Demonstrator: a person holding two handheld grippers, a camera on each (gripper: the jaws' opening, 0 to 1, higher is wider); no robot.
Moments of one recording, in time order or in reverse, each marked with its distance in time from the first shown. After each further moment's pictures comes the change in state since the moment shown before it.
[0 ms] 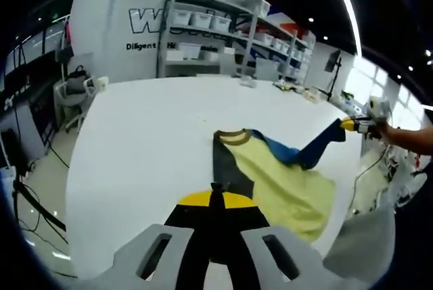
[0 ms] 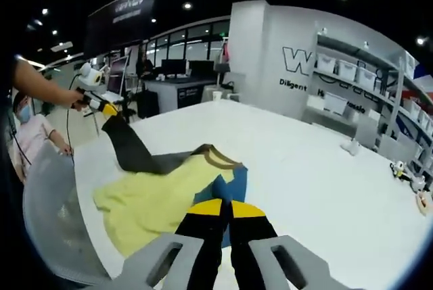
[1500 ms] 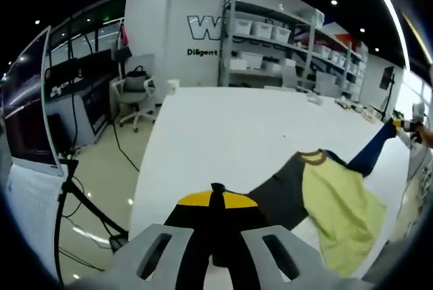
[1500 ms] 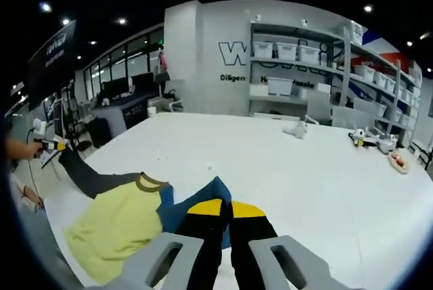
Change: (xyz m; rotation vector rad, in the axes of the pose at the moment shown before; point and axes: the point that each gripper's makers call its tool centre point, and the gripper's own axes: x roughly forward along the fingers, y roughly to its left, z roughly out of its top) left arm -0.015 0.148 0.010 -0.127 -0.053 0.358; right arm -0.016 -0.163 0.018 0.277 0.013 -0.280
